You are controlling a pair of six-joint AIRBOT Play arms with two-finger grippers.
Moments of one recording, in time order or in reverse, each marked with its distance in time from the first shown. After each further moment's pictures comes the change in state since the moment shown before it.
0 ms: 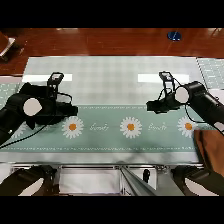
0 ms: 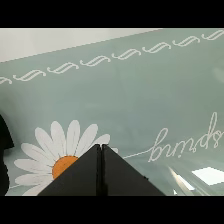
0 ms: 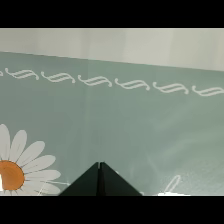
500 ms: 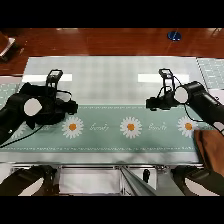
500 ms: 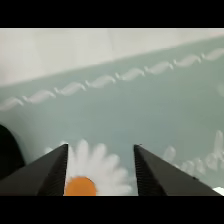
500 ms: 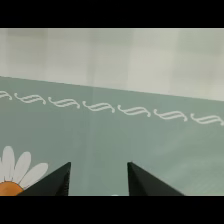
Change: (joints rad) left arm 0.017 -0.002 0.004 0.072 0.089 0.003; right arm 0.000 -0.010 0.000 -0.013 -0.087 -0.010
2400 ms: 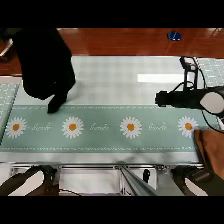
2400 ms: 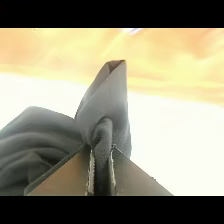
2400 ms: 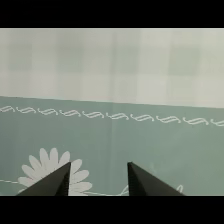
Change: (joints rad) left arm 0.497 -0.132 0.781 -0.728 -0.172 0.277; right arm 0.000 0.312 -0.004 0.017 0.051 0.069
